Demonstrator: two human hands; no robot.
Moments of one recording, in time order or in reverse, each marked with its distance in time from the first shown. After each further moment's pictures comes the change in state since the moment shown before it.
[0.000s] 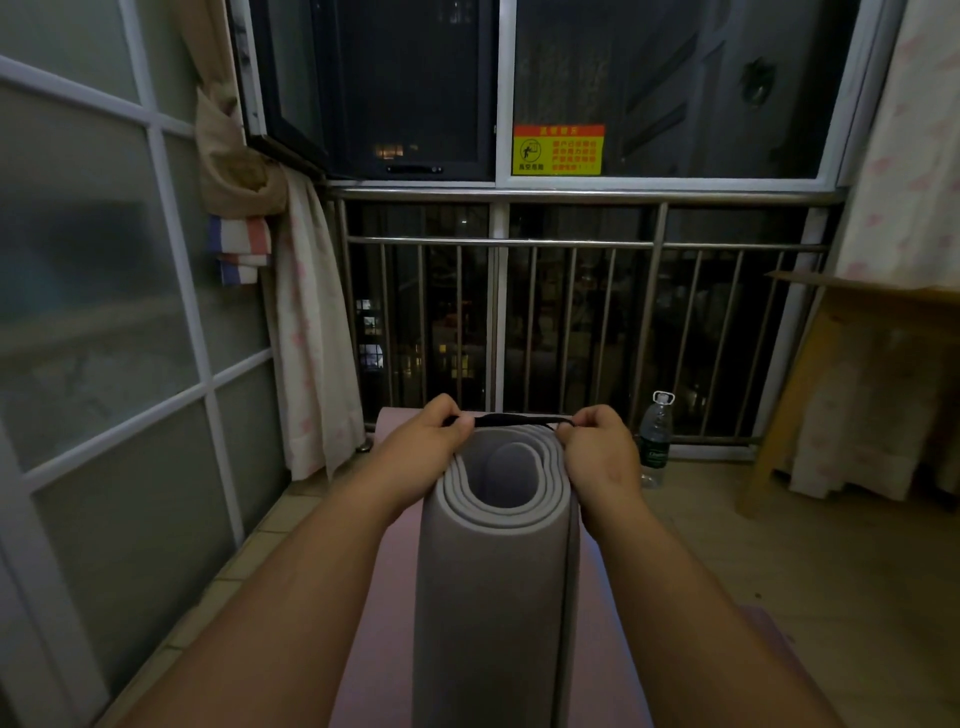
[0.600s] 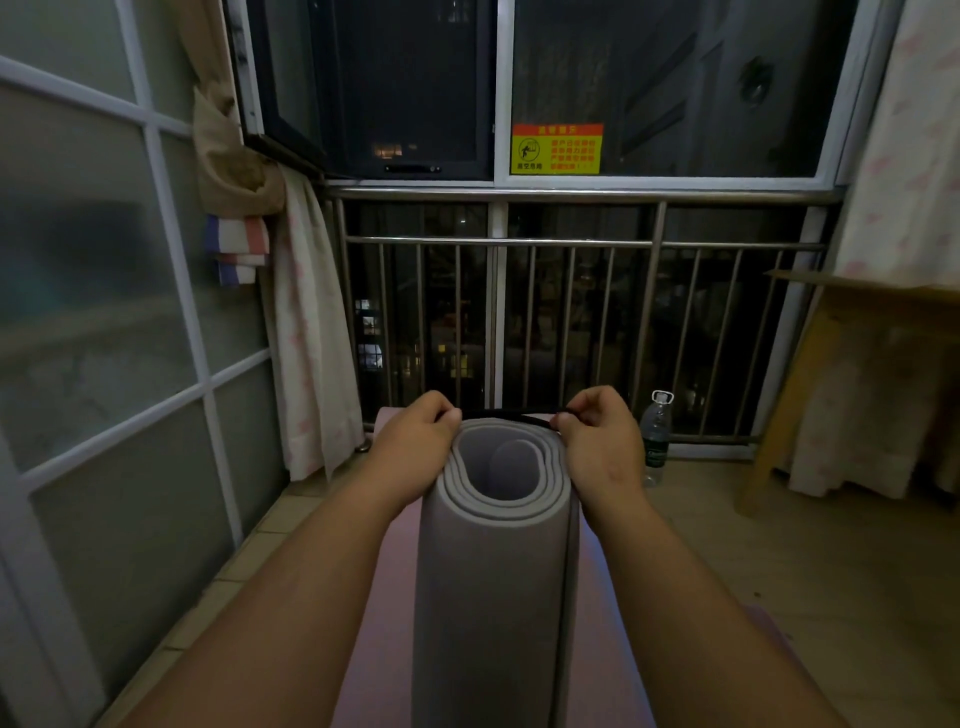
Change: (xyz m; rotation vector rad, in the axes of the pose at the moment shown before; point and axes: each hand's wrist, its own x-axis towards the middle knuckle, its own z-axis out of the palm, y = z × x) left_hand 0.002 0.002 0.002 0.081 0.133 0.012; right_hand 0.000 -0.002 -0.003 0.075 0.015 -0.161
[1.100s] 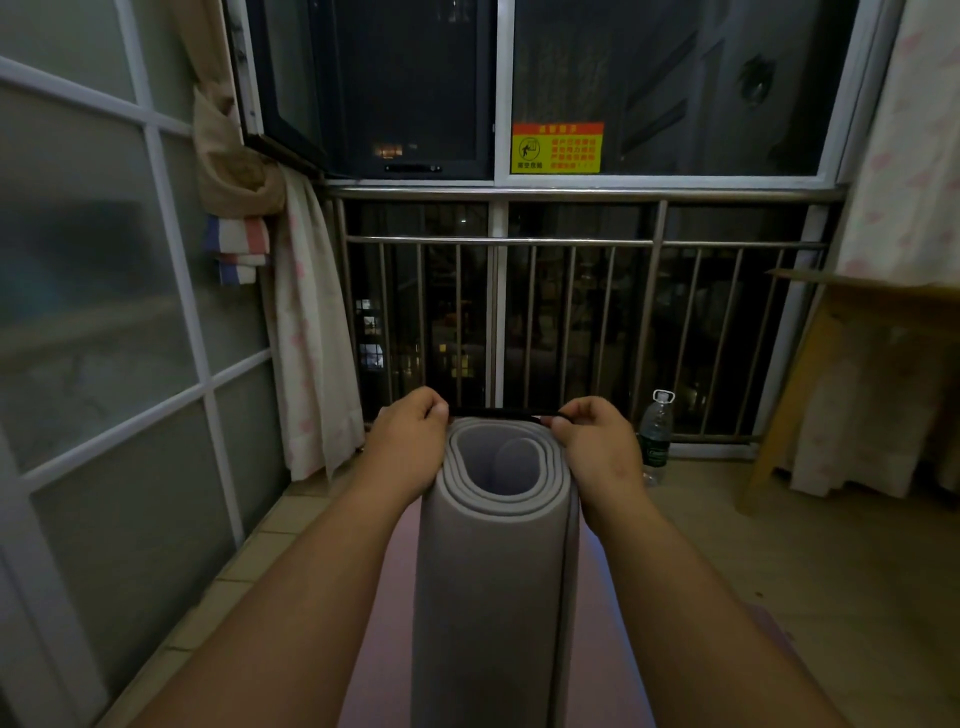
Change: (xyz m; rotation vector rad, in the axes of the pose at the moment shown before) left_hand 0.007 -0.008 0.003 0.081 0.174 0.041; right_hand 0.005 0.006 0.003 0.063 -0.074 0.129
